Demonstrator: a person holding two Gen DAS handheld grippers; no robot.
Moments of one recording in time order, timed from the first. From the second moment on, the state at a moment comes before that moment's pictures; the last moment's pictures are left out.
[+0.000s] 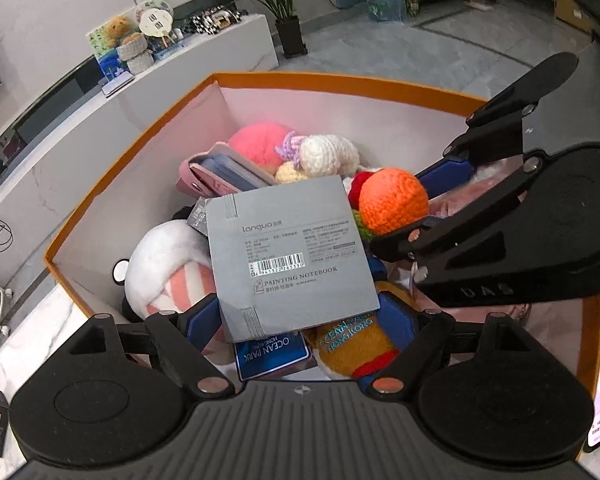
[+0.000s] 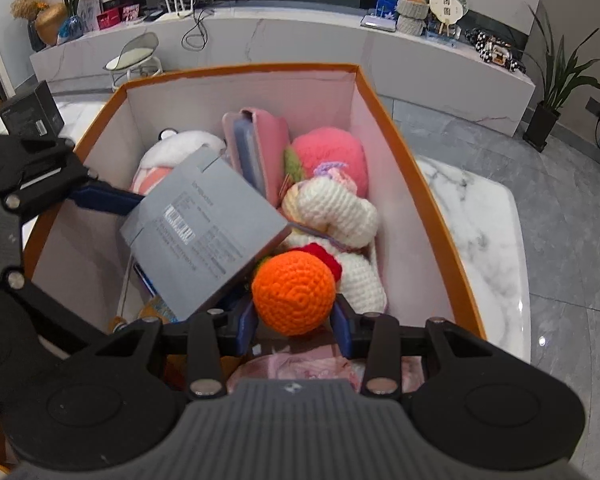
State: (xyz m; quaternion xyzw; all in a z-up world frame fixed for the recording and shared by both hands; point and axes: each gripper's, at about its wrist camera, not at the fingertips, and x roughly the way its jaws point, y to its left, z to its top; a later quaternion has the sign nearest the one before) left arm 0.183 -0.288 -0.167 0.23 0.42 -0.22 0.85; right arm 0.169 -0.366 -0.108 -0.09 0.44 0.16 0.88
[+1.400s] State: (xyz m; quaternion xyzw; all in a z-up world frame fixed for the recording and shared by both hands) left arm 0.144 -0.279 -0.083 0.20 0.36 -0.21 0.88; right arm 0.134 -0.393 -0.051 -0.05 0.36 0.14 0.92
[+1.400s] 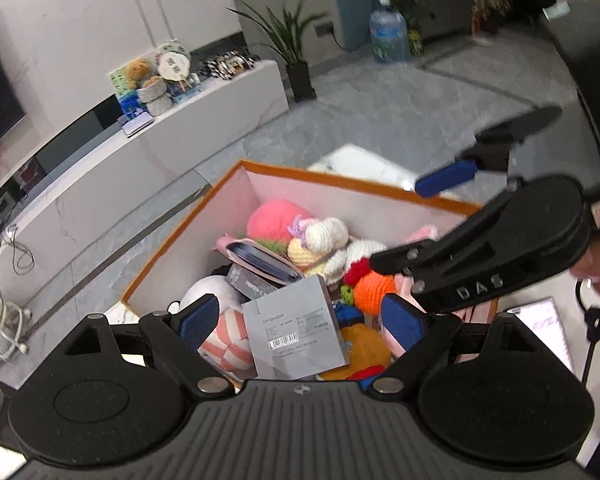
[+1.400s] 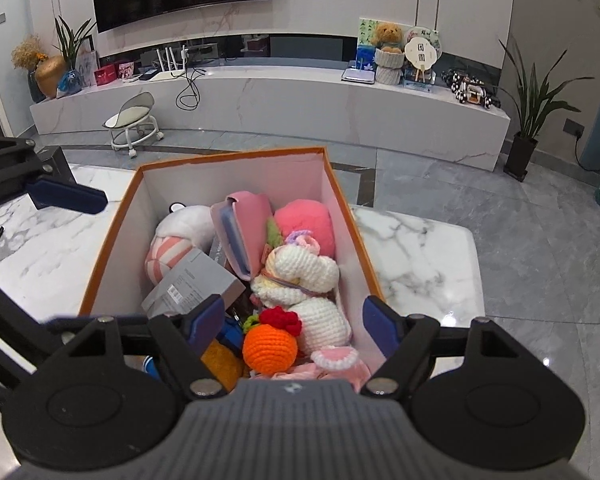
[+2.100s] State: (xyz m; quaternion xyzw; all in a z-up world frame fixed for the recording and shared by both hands) left arm 0.106 -0.243 -0.050 0.12 0.30 -0.18 0.93; right arm 0.104 -0.379 -0.029 -0.06 0.33 0.12 0.93
